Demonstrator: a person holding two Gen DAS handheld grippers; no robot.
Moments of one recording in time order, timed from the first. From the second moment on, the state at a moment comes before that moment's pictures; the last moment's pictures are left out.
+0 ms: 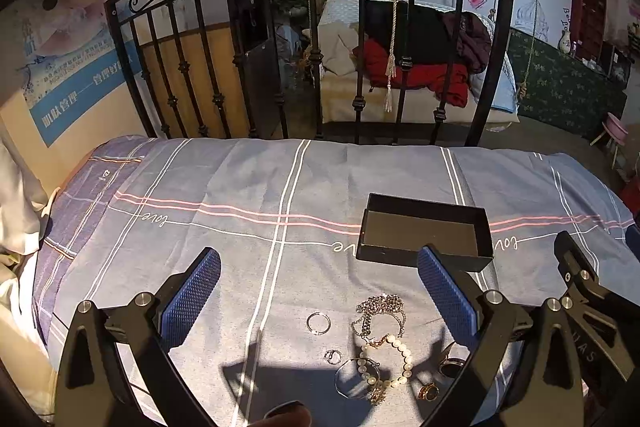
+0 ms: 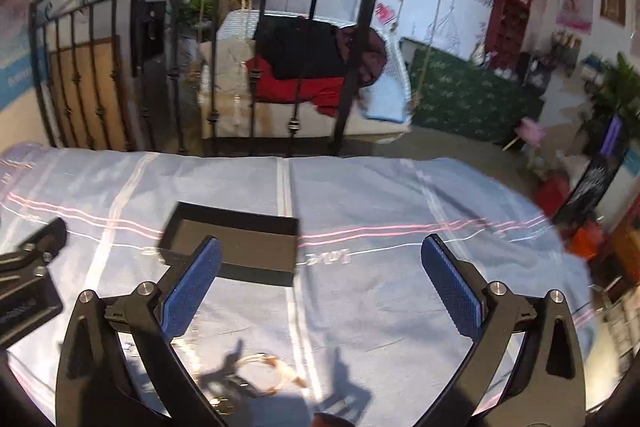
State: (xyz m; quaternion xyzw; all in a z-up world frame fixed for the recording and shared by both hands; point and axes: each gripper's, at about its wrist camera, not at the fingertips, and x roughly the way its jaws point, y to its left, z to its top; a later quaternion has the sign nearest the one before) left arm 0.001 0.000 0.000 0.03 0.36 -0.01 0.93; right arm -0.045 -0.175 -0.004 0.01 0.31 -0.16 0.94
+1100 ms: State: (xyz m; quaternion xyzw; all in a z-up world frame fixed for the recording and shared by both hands) left arm 0.001 0.006 0.006 0.03 0.36 -0.01 0.93; right arm -0.043 -0.186 -0.007 0.06 0.33 -0.11 0.93
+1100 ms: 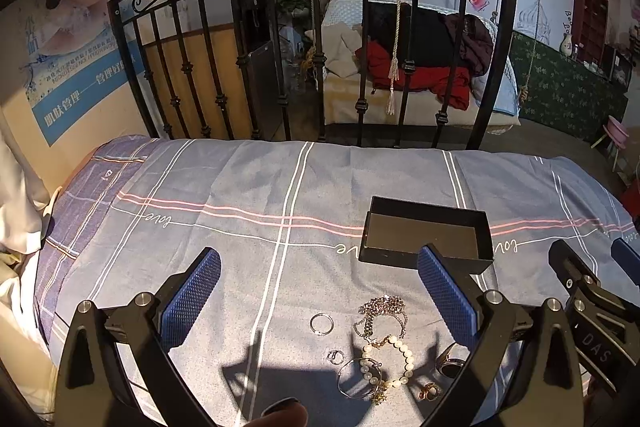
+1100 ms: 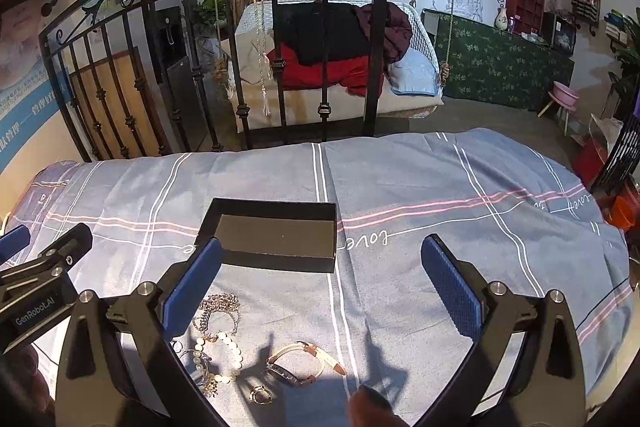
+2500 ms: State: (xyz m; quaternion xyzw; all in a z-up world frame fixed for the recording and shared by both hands) left arm -0.113 -0.009 0.081 0.05 0.31 -0.01 0.95; right arm -0.153 -0.225 0.089 0.07 0.28 -0.07 0.95
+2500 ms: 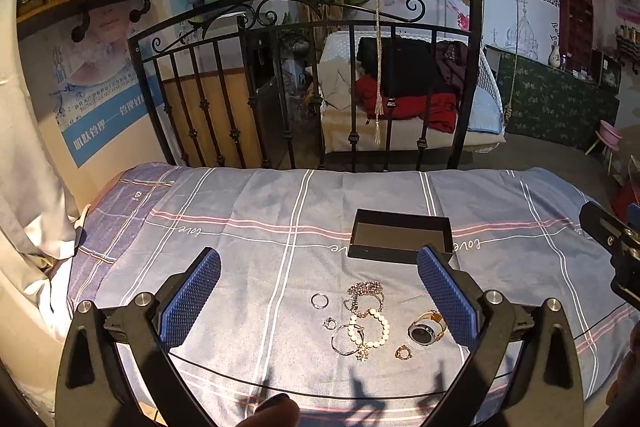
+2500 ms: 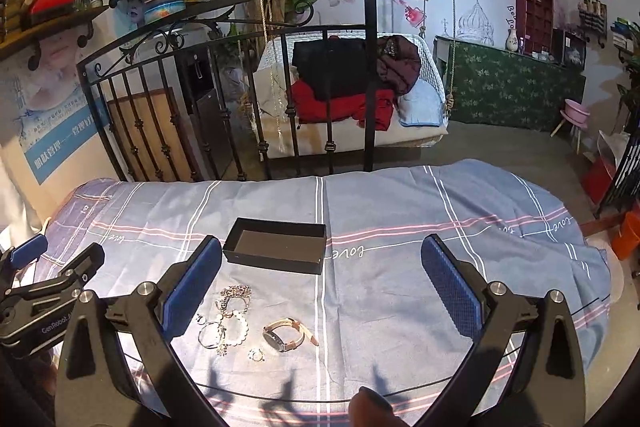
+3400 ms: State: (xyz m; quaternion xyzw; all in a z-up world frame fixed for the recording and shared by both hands) left arm -0.120 0.002 0.080 0.04 0.32 -0.01 0.95; right arm -0.165 -0.213 0.096 0.06 0.28 -0.06 0.96
